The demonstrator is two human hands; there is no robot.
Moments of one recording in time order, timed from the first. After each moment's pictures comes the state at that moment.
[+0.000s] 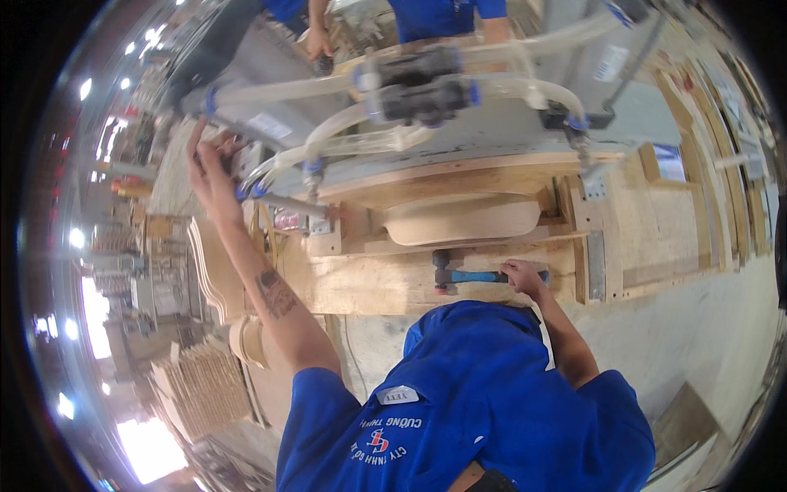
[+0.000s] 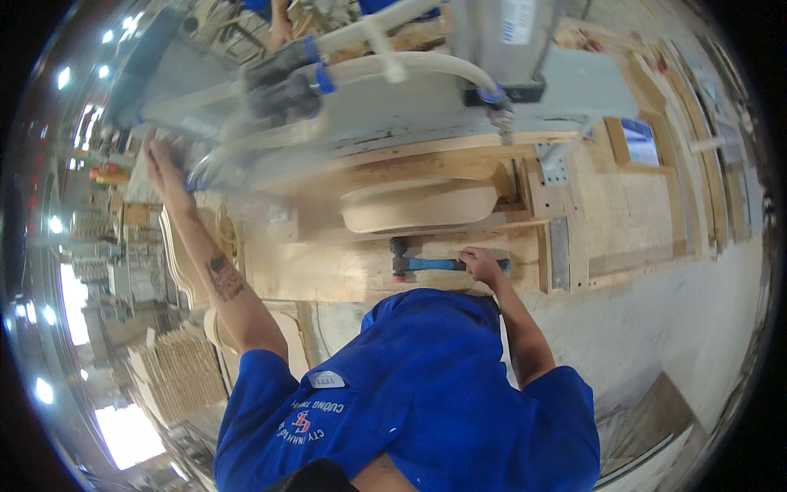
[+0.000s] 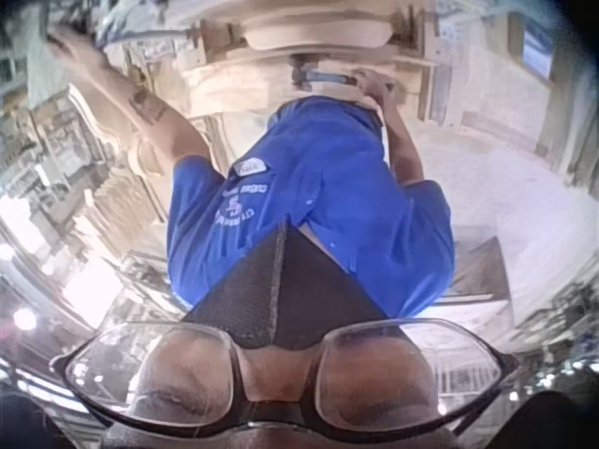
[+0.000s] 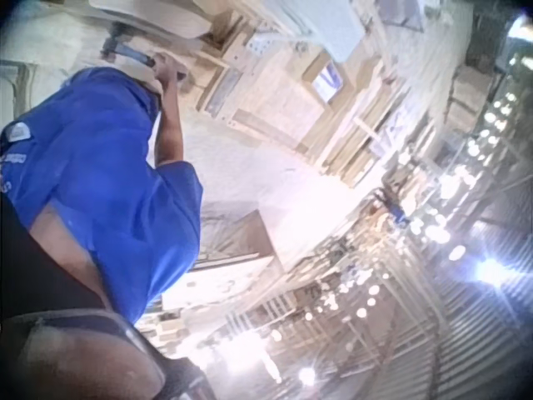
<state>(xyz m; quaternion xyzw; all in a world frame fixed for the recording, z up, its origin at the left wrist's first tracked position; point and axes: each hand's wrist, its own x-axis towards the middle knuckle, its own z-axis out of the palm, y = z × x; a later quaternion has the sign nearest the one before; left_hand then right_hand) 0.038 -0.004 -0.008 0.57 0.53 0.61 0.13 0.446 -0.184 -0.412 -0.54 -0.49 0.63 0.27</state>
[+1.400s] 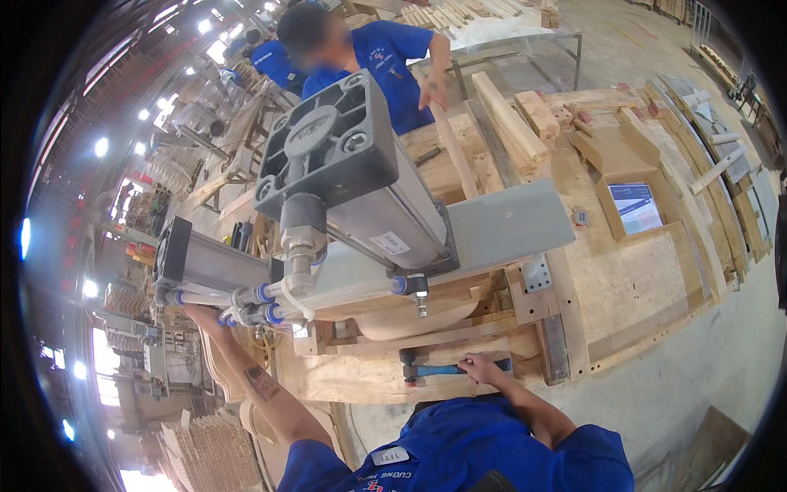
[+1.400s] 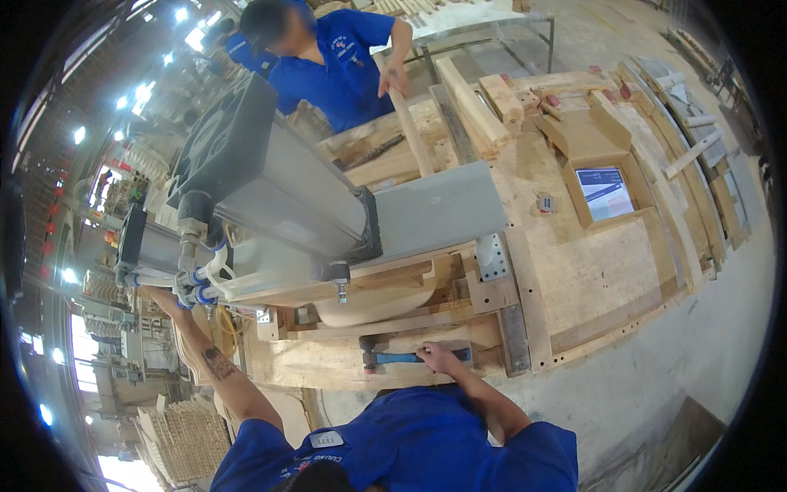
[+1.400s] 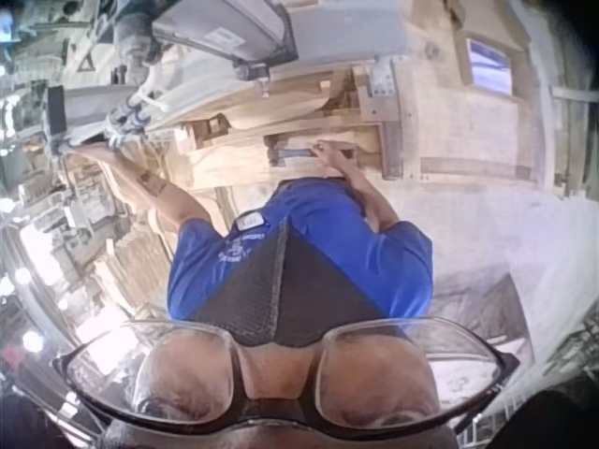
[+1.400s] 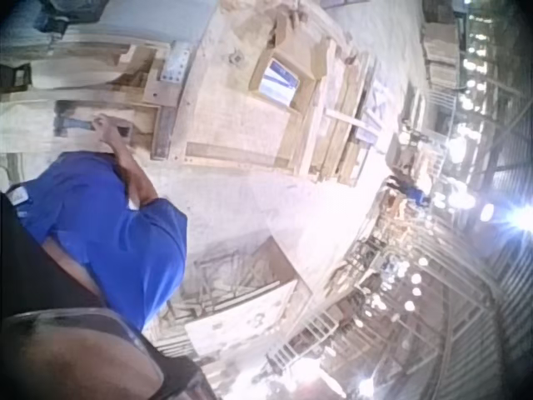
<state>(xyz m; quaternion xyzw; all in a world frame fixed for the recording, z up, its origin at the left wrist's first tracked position) 0.014 0.005 -0.026 0.63 0.53 0.52 -0.22 0.460 -0.184 -0.398 -0.49 -0.44 0.71 0.24</state>
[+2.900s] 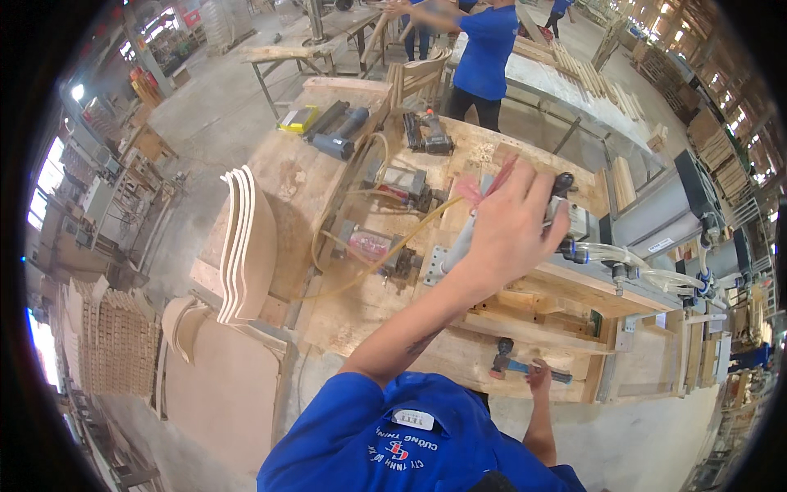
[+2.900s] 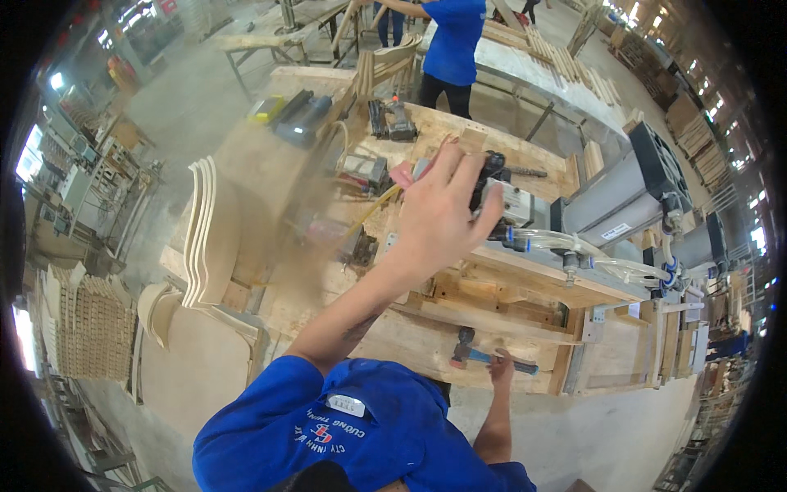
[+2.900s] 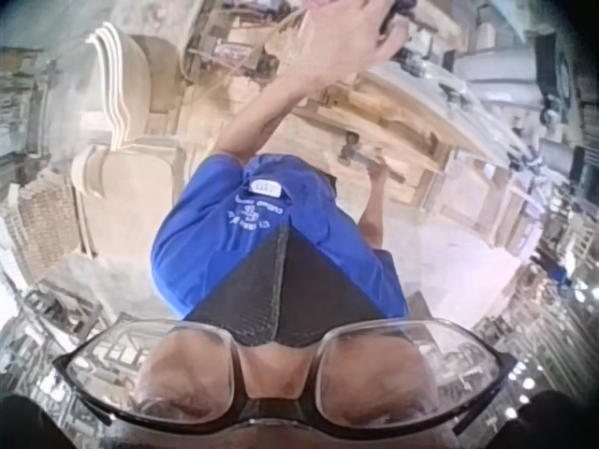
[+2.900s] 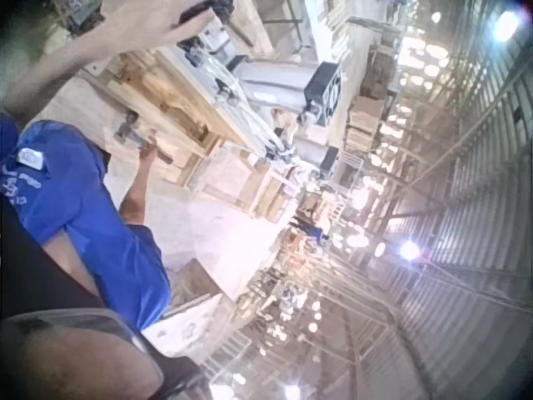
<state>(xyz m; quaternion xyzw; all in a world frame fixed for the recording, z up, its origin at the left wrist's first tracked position) -0.030 -0.018 -0.017 0.68 0.42 0.60 0.04 0.321 -0.205 -0.407 -0.73 -0.35 0.46 0.36</state>
